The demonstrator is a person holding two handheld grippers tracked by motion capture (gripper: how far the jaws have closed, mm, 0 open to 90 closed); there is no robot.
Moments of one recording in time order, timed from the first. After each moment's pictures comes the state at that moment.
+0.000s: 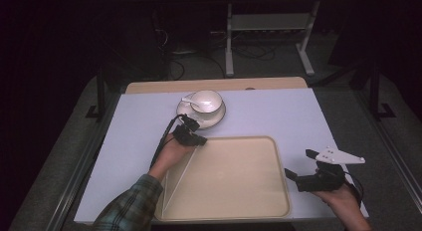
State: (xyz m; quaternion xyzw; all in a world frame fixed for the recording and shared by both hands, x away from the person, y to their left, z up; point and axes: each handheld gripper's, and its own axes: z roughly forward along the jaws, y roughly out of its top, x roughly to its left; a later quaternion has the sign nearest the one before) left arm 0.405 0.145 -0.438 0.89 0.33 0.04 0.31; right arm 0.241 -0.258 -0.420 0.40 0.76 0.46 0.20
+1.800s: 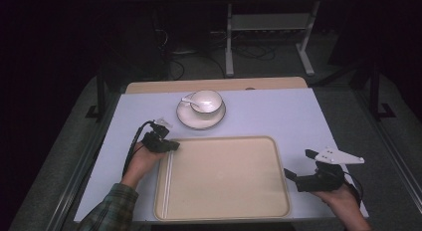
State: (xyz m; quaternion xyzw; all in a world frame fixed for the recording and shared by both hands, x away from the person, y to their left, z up) left arm 0.378 0.227 -0.432 0.87 0.39 0.06 0.31; right arm 0.241 -0.256 -0.420 0.40 0.77 0.46 0.20
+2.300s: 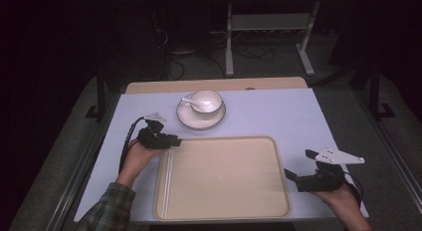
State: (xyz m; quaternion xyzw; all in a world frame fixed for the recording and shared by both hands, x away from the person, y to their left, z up) left arm 0.380 0.236 -0.413 0.85 0.37 0.04 0.38; right arm 0.241 -0.257 -0.420 0.40 0.77 0.46 0.20
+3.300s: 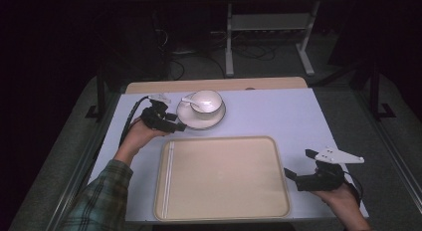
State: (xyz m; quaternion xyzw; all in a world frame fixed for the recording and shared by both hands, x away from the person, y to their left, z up) left arm 0.426 0.223 -0.375 0.87 0.32 0.07 0.37; right arm 0.243 -0.257 -0.421 0.41 0.76 0.46 0.20
